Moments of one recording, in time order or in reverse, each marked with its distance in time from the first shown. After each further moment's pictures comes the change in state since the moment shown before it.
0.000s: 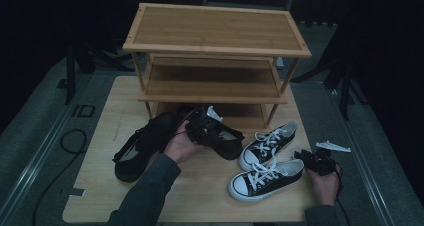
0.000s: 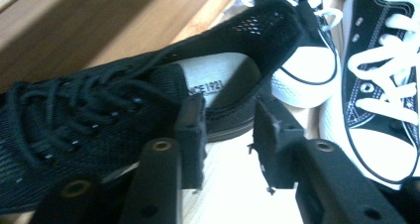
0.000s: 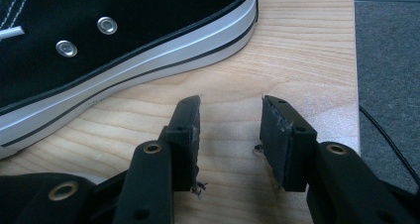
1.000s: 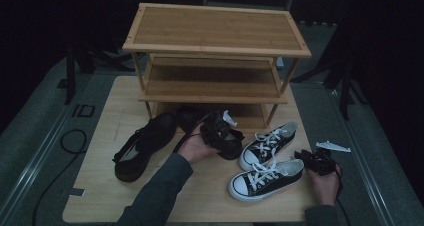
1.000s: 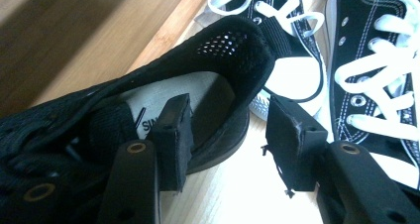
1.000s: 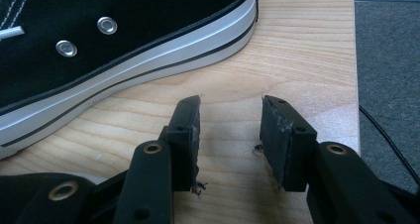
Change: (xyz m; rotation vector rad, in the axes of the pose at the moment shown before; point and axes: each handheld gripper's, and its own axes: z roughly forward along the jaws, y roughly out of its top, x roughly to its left) left arm -0.017 0.019 0.036 0.037 -0.034 0.073; right arm 0.000 0.000 0.000 0.000 0.000 0.000
